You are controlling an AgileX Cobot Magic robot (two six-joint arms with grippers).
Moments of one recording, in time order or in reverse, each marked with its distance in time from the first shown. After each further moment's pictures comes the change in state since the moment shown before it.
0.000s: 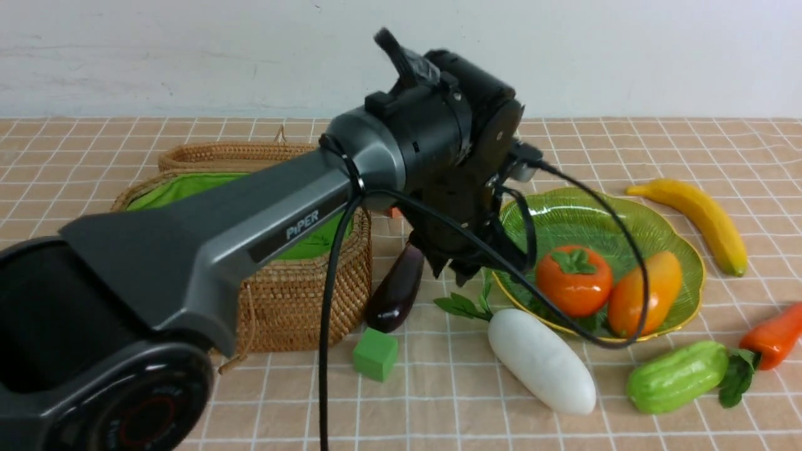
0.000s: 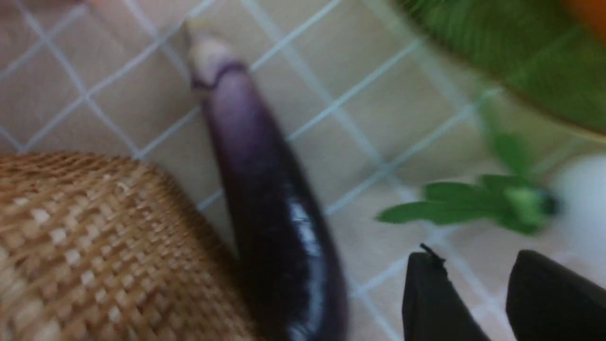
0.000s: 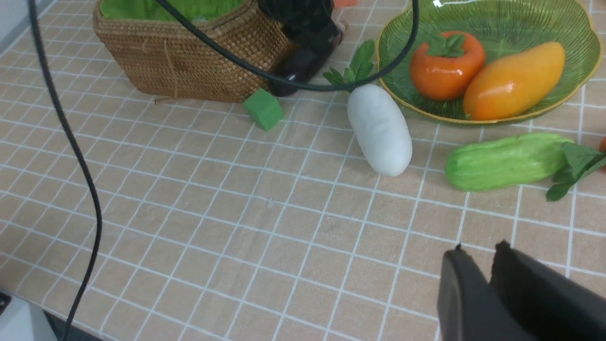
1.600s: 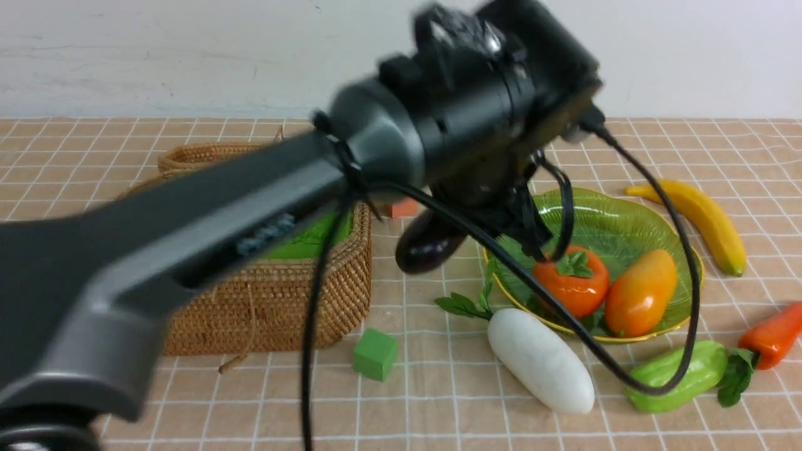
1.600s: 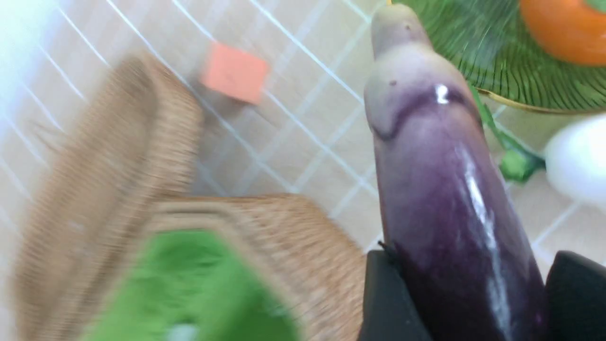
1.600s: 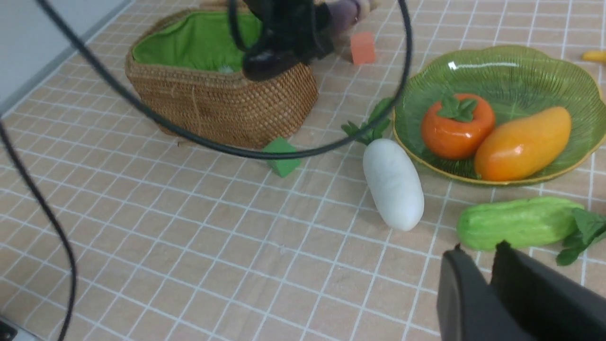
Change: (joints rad) right arm 0.000 0.000 0.000 0.004 -0.115 -0.049; left arm -0.134 -0.276 0.026 0.235 0.078 0.184
